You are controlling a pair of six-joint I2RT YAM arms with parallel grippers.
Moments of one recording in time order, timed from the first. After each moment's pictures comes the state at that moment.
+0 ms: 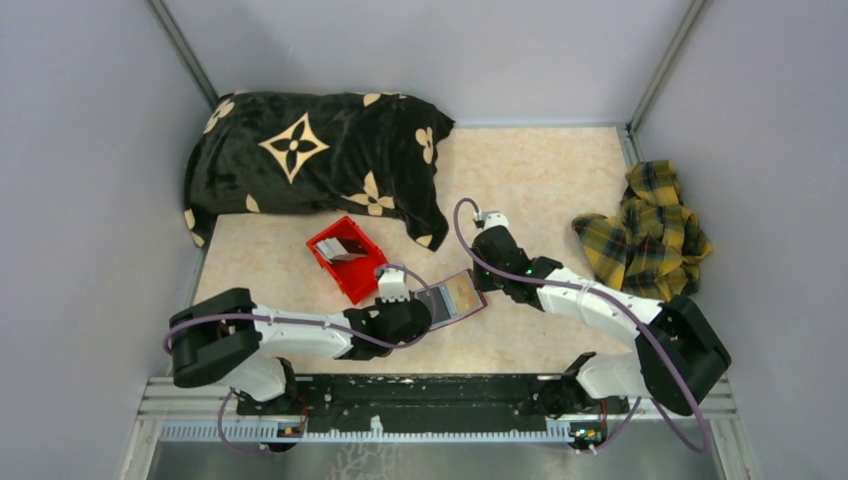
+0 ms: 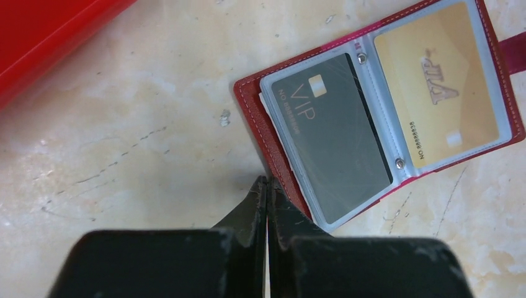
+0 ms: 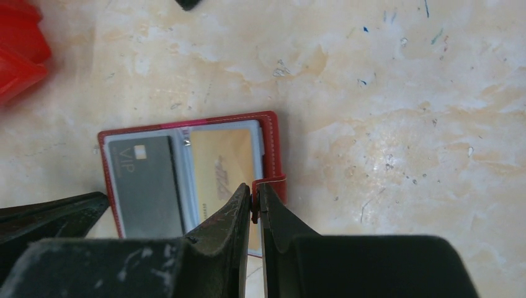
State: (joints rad) left arm -1.24 1.46 0.55 0.00 -0.65 -1.06; right arm 0.72 1.27 0.68 -0.24 0.17 0.47
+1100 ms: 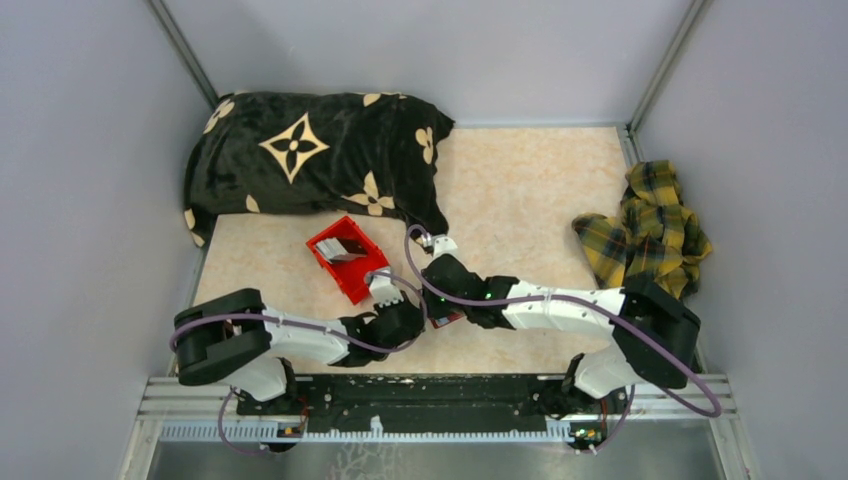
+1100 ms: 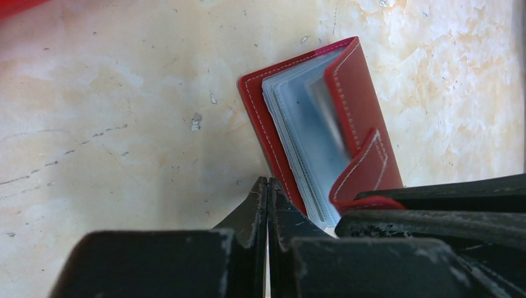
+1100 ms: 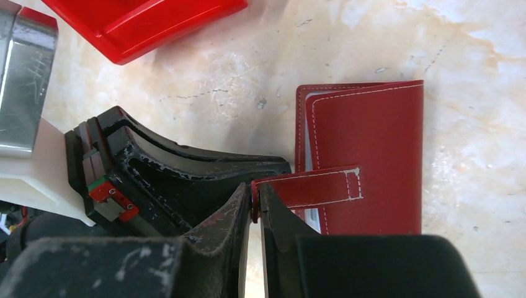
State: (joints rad) left arm -1.24 1.50 0.45 0.28 -0.65 -1.22; right arm 1.08 1.40 0.77 -0.15 0.20 0.66
